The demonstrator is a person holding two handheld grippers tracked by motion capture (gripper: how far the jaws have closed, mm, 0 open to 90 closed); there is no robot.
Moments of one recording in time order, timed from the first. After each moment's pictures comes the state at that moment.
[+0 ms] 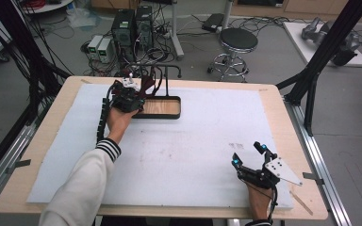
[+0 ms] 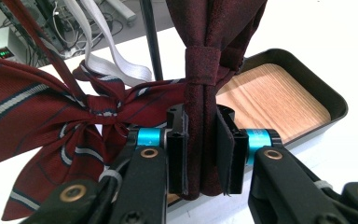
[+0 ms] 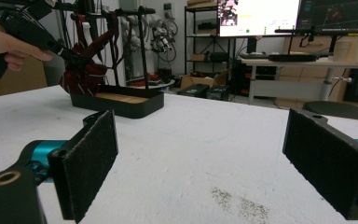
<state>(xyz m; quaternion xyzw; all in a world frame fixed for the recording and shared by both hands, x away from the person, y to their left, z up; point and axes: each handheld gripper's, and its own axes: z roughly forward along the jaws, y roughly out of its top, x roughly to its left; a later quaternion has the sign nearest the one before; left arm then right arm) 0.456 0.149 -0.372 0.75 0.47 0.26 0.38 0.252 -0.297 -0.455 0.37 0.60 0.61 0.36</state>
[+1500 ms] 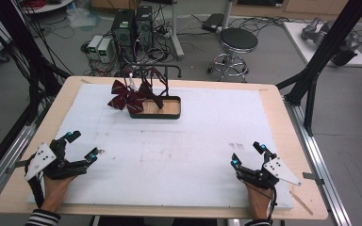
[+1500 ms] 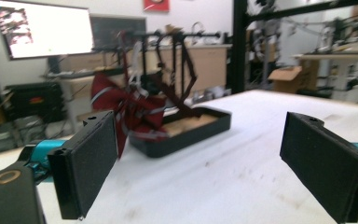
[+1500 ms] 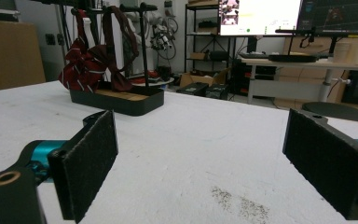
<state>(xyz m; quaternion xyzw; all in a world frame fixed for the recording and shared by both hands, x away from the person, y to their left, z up) 0.259 0.303 -0.440 0.62 0.29 0.33 0.65 0.252 -0.295 -0.455 0.37 0.61 0.60 0.36</state>
